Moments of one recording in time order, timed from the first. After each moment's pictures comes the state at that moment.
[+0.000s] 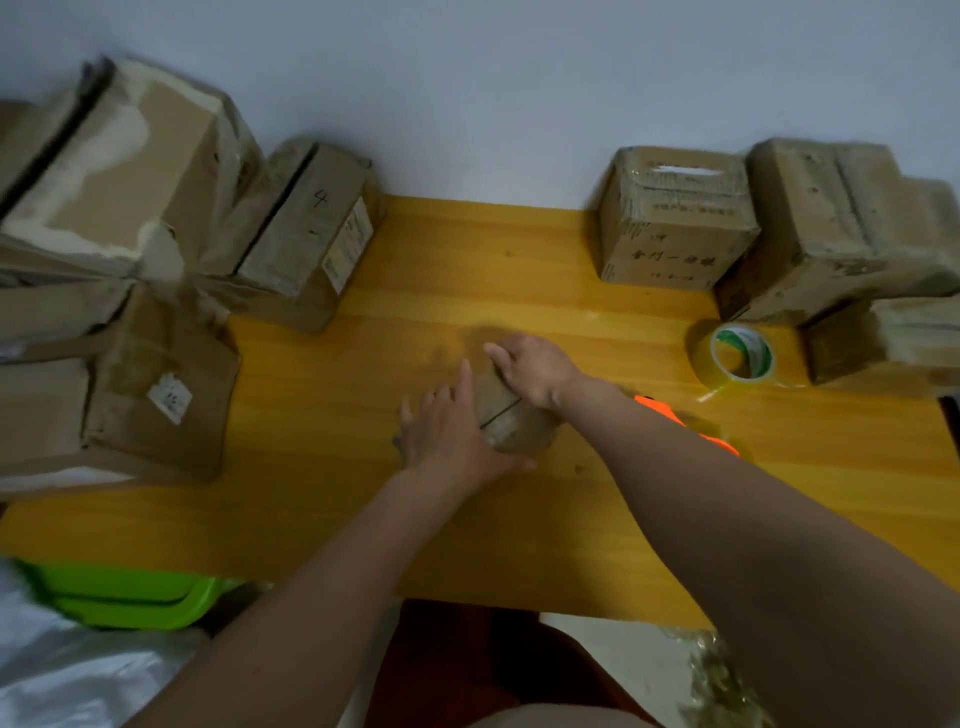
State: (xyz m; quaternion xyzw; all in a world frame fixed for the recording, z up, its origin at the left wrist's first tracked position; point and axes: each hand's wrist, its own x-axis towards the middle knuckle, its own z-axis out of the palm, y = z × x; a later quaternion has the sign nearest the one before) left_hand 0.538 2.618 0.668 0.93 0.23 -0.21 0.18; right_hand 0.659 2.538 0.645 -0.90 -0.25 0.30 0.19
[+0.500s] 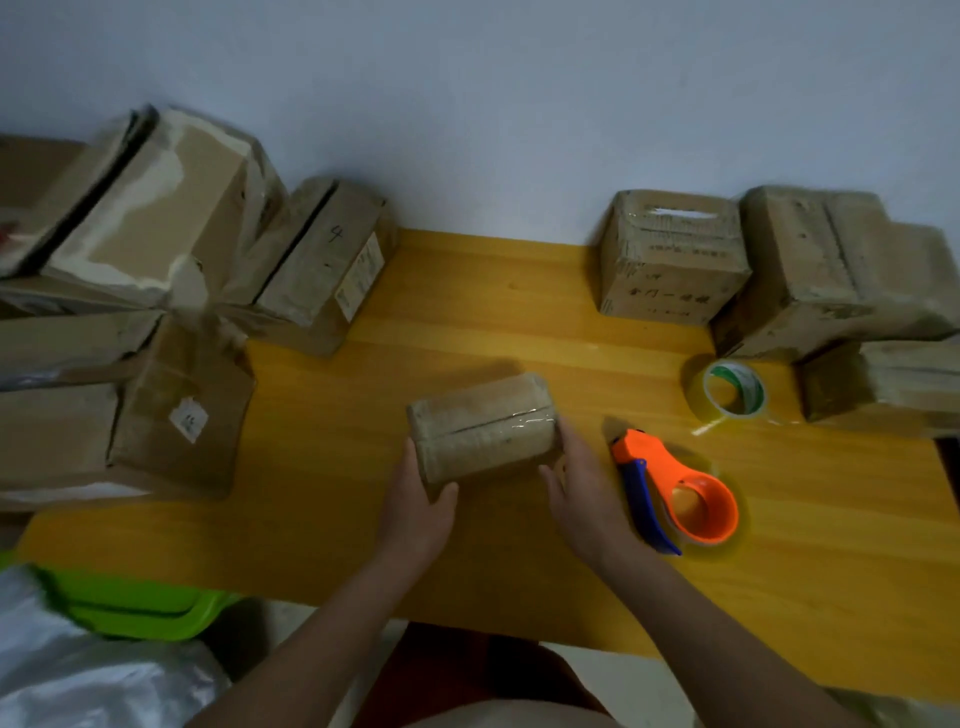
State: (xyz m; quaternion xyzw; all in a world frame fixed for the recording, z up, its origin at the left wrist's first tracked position) left_hand 0.488 2.620 0.657 0.78 0.40 -0.11 0.47; right_hand 0.573 2.456 0.637 -0.90 -0.15 0.20 0.37
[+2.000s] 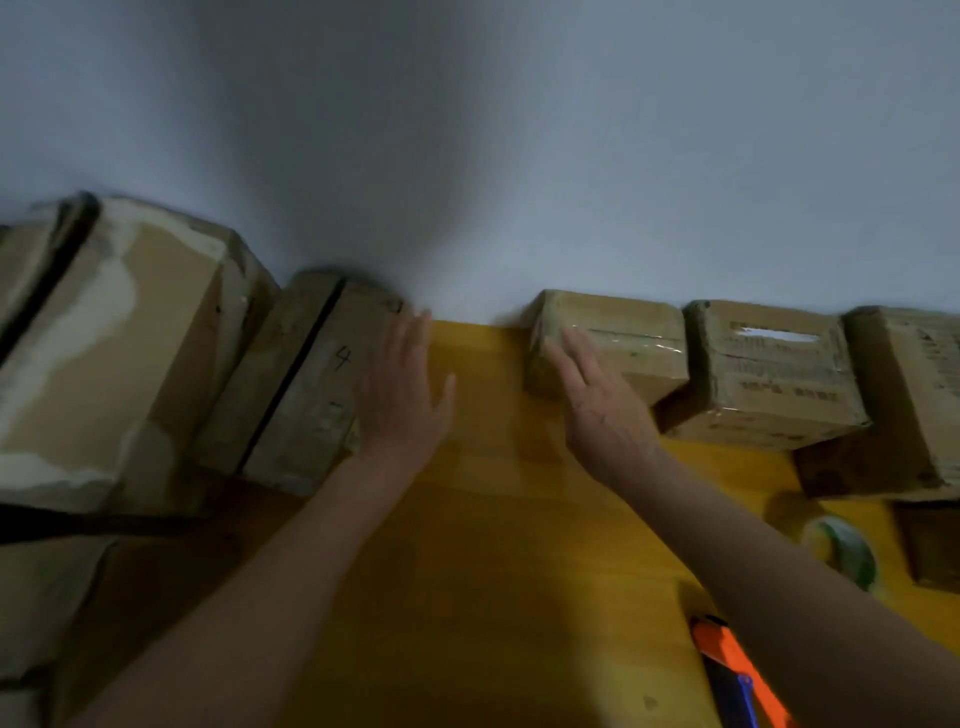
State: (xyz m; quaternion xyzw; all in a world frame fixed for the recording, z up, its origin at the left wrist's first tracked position) left_hand 0.735 2.809 0.667 0.95 0.20 0.09 0.23; right_hand 0.808 2.610 0.674 -0.94 -0.33 0.04 0.09
